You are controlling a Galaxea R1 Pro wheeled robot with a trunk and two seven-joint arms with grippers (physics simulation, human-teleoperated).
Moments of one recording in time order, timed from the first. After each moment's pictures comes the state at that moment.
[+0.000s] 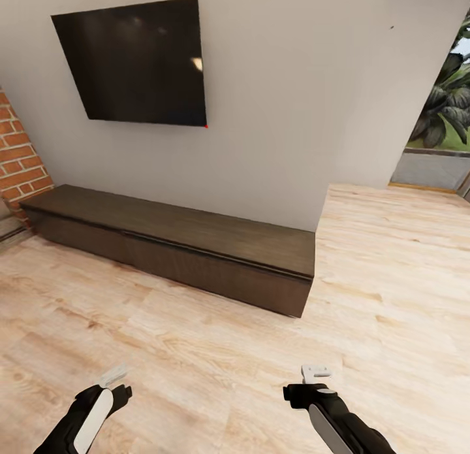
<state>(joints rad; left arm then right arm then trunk) -0.35 0.12 0.06 -0.86 0.55 0.55 0.47 -0.37 -0.13 0.53 -0.93 -0.59 0.46 -0.38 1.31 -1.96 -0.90</state>
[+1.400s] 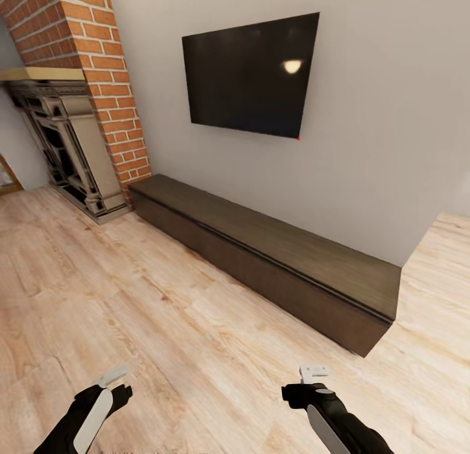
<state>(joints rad) -0.35 0.12 0.06 -0.86 0.55 0.54 0.46 -0.37 -0.12 0.53 -0.93 -0.58 0.46 -0.37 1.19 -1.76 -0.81</state>
